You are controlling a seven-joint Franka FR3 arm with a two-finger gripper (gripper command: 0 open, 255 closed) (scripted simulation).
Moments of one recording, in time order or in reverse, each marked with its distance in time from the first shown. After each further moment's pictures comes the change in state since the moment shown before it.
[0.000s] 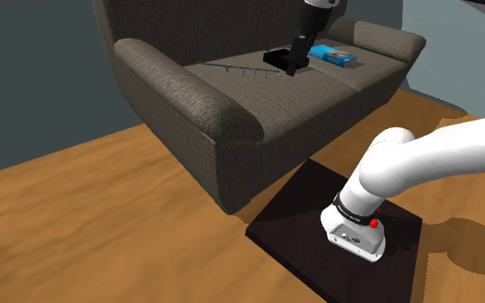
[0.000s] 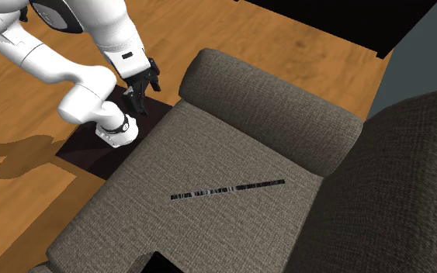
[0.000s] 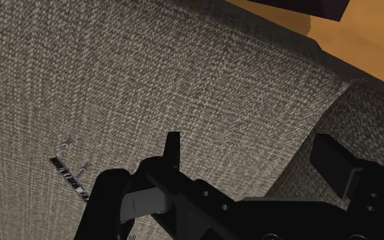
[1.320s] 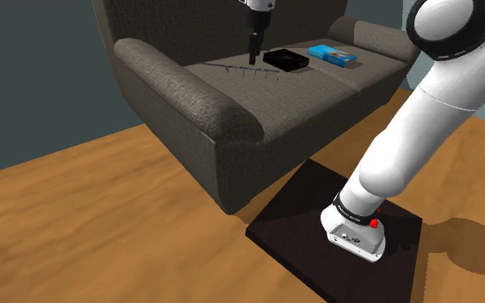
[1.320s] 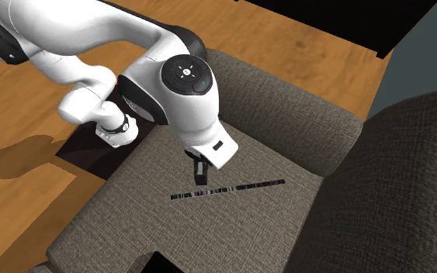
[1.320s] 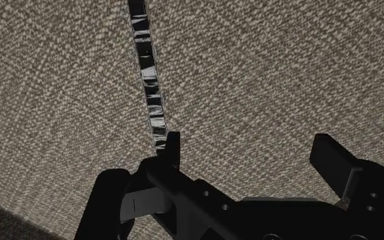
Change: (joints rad) arm 0.008 0.713 -0.187 0.502 -0.008 0.123 -0.422
